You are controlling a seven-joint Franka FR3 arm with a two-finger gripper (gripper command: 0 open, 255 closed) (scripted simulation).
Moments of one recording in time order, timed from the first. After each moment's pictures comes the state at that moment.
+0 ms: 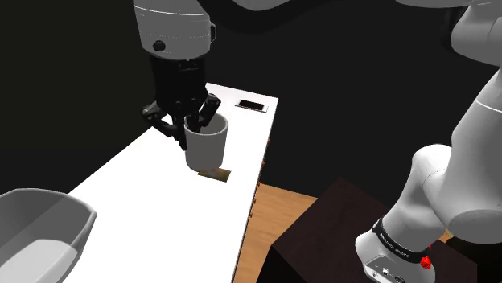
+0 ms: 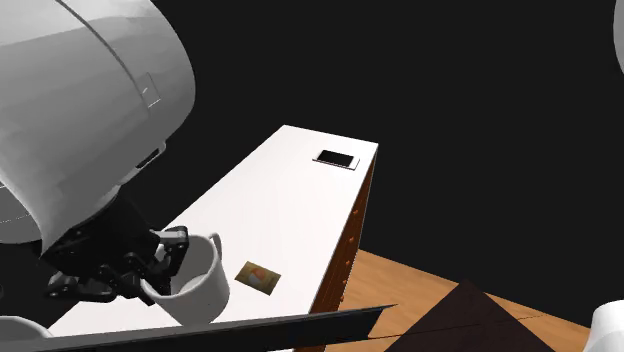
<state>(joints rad) 0.48 0.12 0.37 -1.65 -0.10 1.75 0.98</state>
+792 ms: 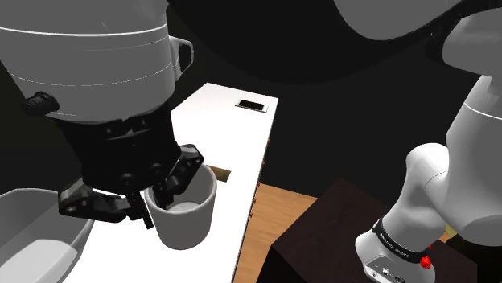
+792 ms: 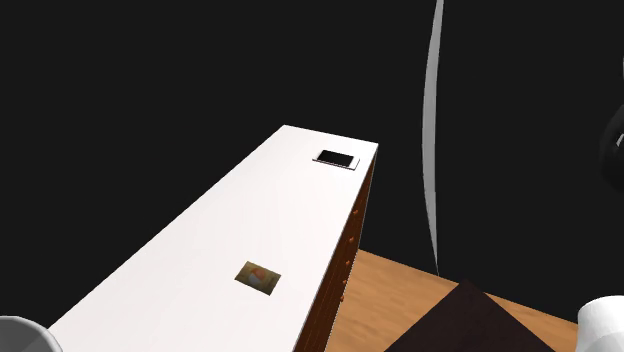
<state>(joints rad) 0.66 0.22 0.48 -1.53 -0.15 1.69 1.27</state>
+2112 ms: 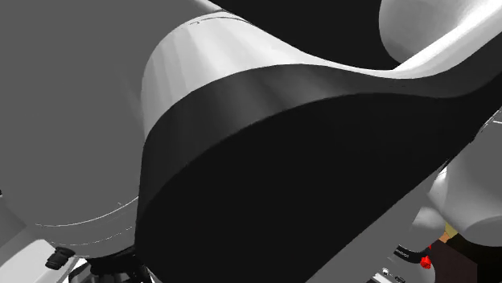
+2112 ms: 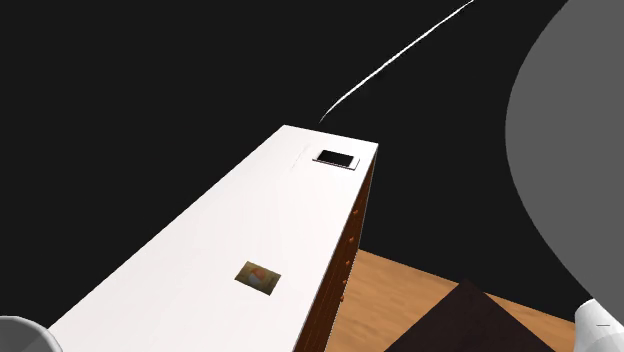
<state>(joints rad) 0.70 0.28 0.49 -1.69 -0.19 1.89 1.36</state>
